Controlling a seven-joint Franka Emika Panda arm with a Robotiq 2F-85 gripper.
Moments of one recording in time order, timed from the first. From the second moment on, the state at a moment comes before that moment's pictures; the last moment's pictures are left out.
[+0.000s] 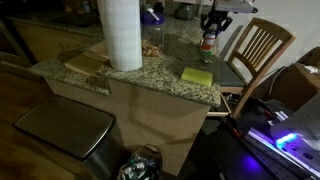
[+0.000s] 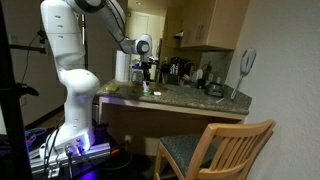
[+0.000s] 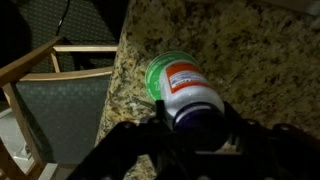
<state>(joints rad) 0.04 -0.22 0.13 -2.38 -0.05 2.33 0.67</state>
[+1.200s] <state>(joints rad) 0.00 -0.40 0.04 -2.35 0.08 2.32 0.54</state>
